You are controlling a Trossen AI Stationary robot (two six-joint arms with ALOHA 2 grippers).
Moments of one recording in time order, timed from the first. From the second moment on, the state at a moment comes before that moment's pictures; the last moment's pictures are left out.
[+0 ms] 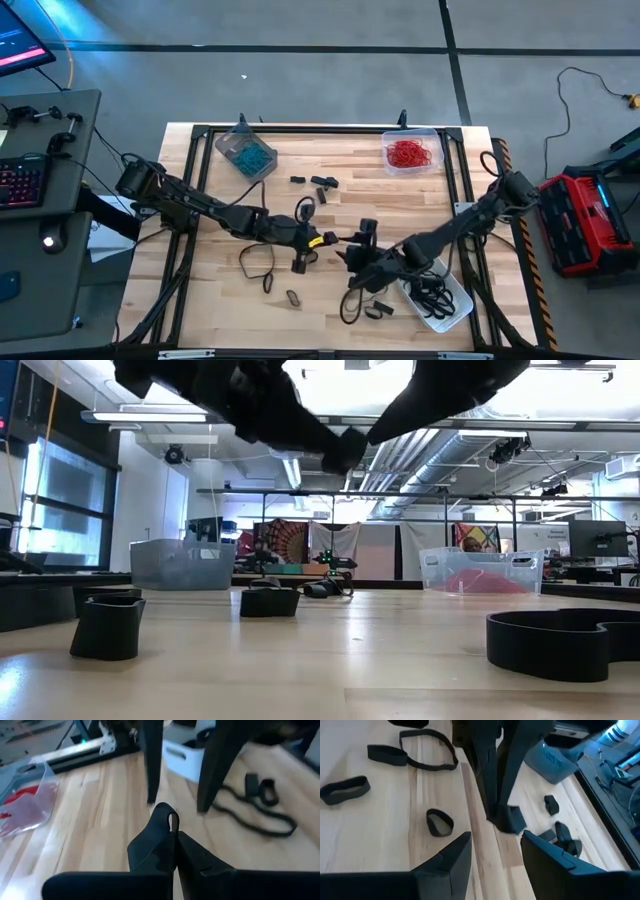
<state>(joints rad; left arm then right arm) -0.25 1.64 0.89 0.27 -0.22 0.14 0.51 1.68 1.13 -0.29 0.76 0.21</state>
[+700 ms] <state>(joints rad) -0.25 1.64 0.89 0.31 -0.19 0.11 0.50 1.68 1.15 -0.22 0.75 0.10</state>
